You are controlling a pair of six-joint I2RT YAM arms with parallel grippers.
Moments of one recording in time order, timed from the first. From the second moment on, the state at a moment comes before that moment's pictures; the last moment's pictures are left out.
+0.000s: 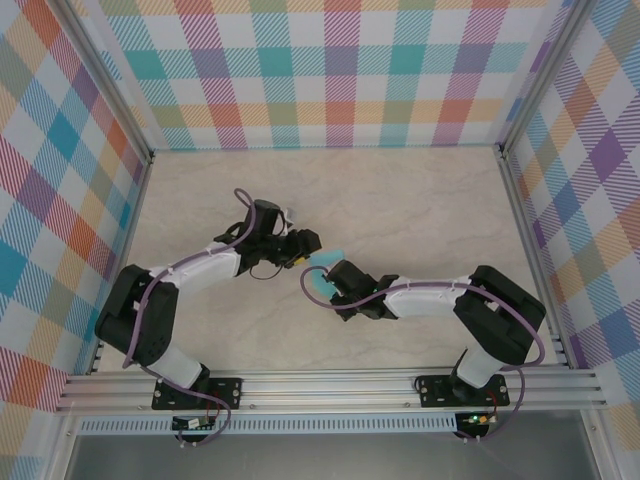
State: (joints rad) left arm -0.48 1.54 0.90 -0.13 0.50 -0.89; right arm 0.95 1.62 0.75 -0.18 0.13 0.24
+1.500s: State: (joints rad) left arm -0.61 1.83 0.90 0.00 0.53 -0.94; right arm 0.68 1.60 0.61 0.04 -0.40 0.40
